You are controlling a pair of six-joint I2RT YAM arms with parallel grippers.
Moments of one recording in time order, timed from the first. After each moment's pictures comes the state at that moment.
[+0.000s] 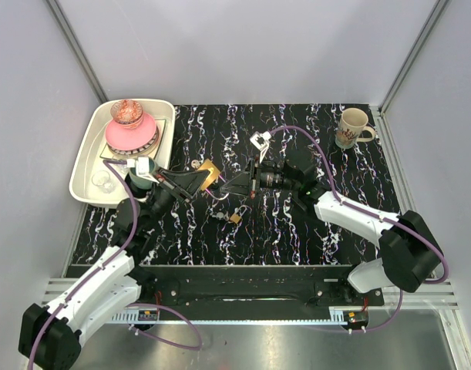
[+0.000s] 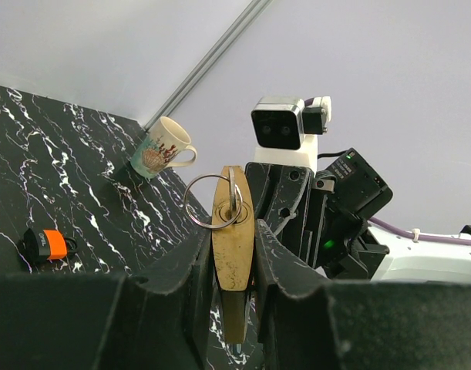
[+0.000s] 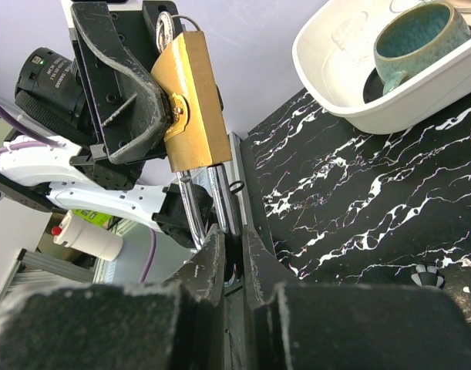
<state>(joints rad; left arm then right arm) -0.48 0.72 0.38 0.66 0.24 -0.90 0.70 1.42 0.87 0.60 -0.75 0.74</state>
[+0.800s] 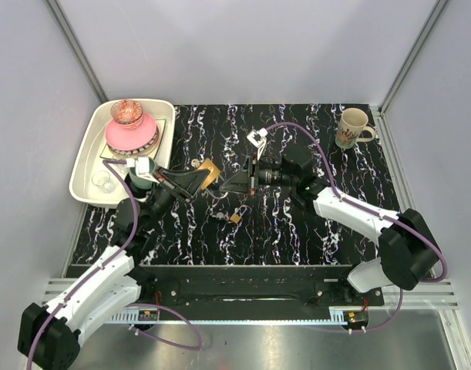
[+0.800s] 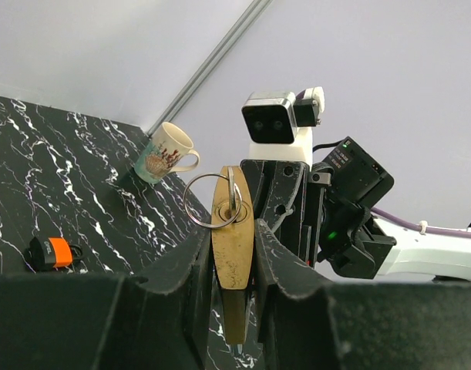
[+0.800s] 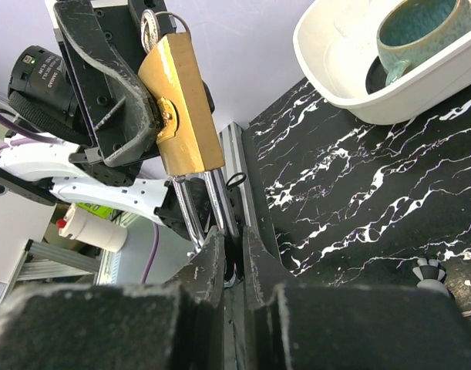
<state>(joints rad) -0.49 0.73 0.39 0.66 0.24 -0.87 0.70 1.44 0.93 0.52 -0.78 0.73</state>
